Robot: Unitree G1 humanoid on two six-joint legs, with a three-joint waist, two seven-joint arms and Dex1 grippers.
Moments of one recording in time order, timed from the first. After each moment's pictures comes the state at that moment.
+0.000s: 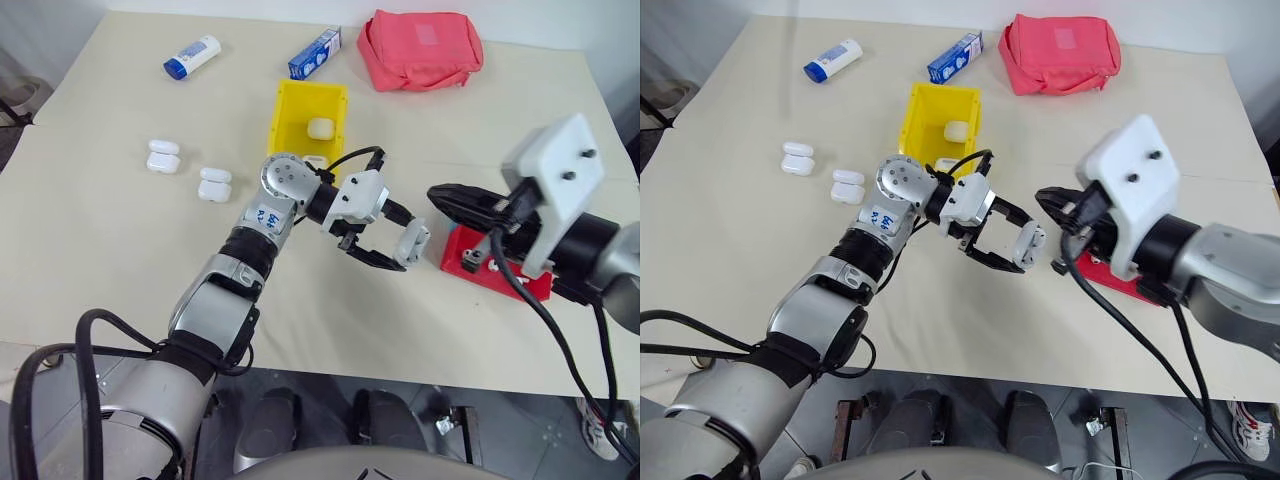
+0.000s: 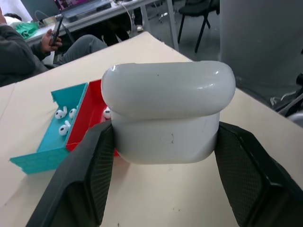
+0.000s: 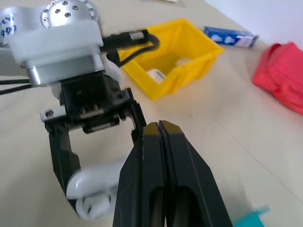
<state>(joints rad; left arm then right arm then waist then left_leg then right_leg) -1.10 0.08 -0.24 0.92 -0.11 -0.38 -1.47 -0.53 -1.14 -0.12 -0.78 1.35 1.02 -0.05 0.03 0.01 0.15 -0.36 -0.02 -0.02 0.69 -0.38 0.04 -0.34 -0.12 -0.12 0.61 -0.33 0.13</state>
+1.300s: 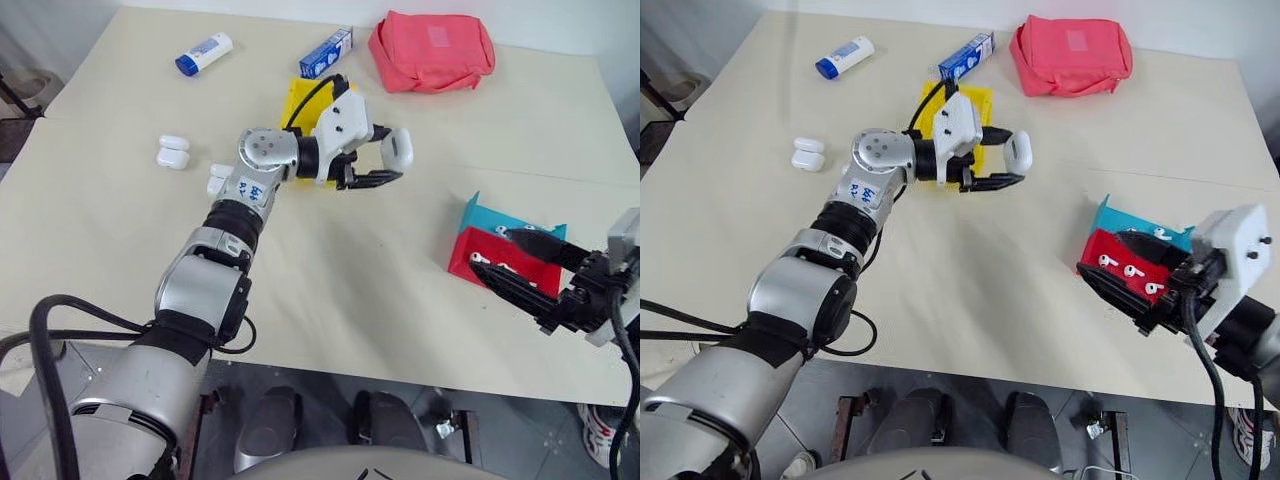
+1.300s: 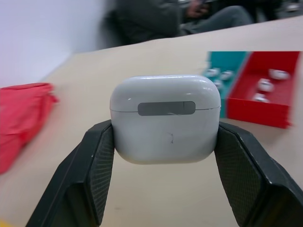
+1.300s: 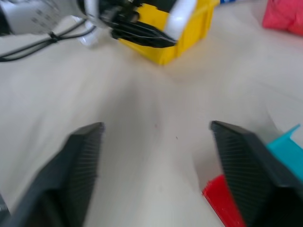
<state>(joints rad) -1.26 0.13 -0.10 1.12 -0.01 -0.32 -0.91 0.28 -0.83 -0.77 -0.82 1.18 0.83 0.51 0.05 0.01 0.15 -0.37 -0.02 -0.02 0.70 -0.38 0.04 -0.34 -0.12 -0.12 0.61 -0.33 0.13</state>
